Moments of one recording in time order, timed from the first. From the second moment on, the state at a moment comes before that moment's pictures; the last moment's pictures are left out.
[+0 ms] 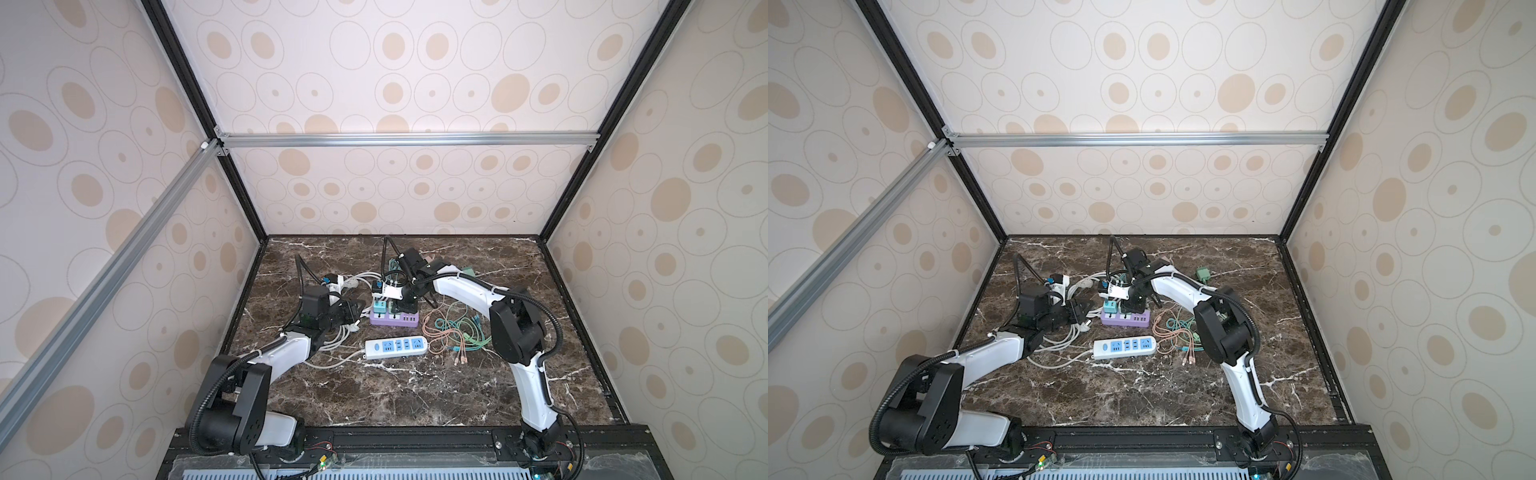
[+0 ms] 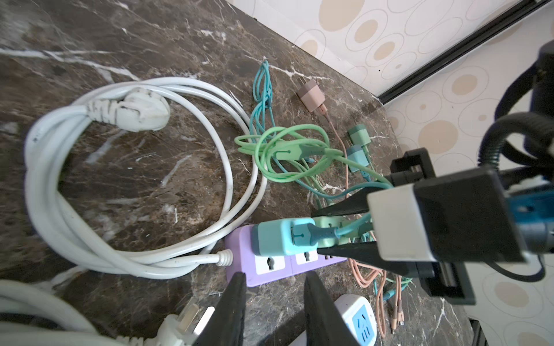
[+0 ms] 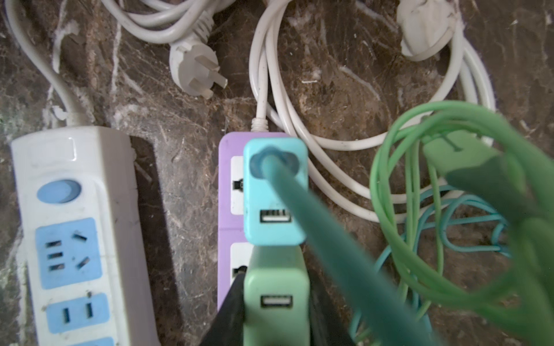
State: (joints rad) left arm -0.23 1.36 0.58 0.26 0.39 -0.52; right arm 0.65 2.17 1.78 -0.75 -0.29 -0.80
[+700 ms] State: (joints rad) left arm -0.22 1.20 0.56 0.10 0.30 -0.51; right arm 0.64 2.17 1.79 -0.72 -0.27 -0.71
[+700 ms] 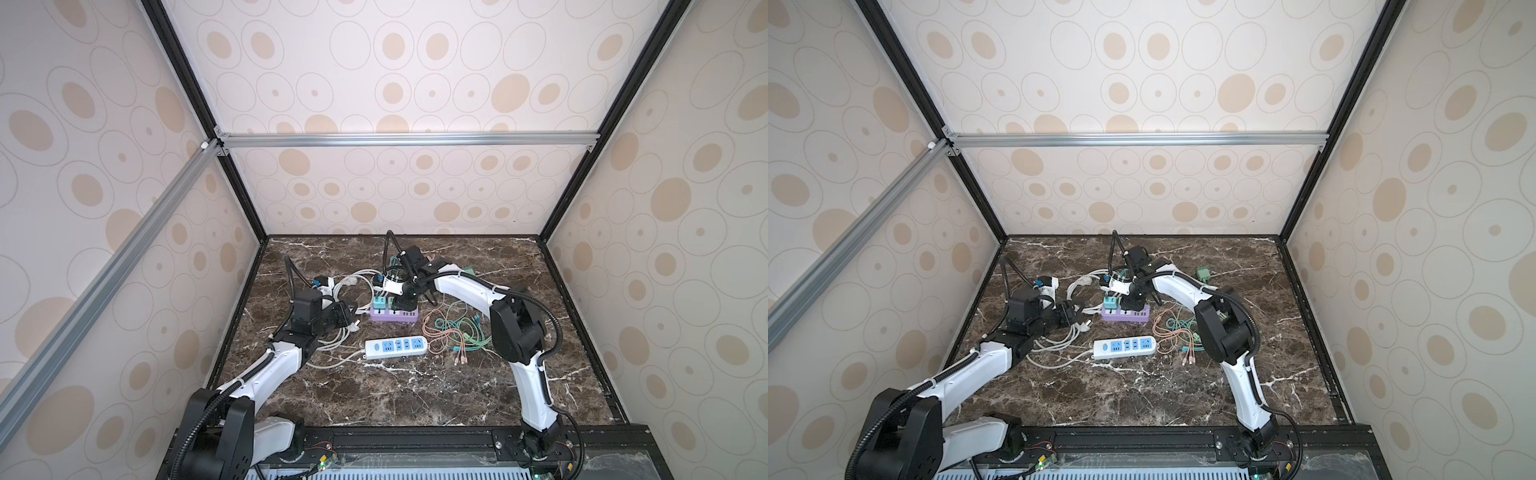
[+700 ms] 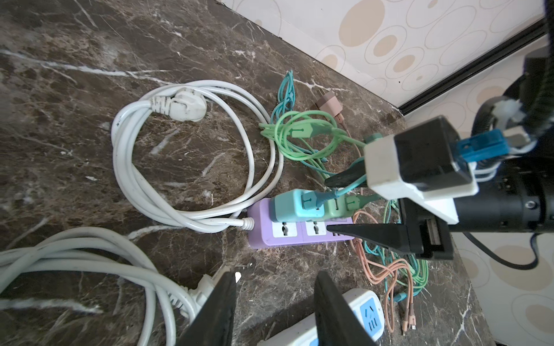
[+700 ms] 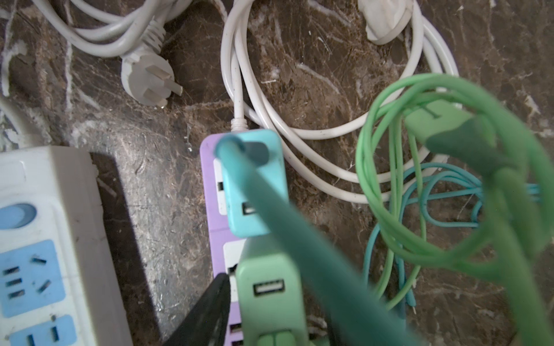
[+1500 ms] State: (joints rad) left arm -0.21 1.12 0.56 0.03 0.28 -0.46; right arm 0.57 1.77 1.41 -0.55 -0.35 -0.46
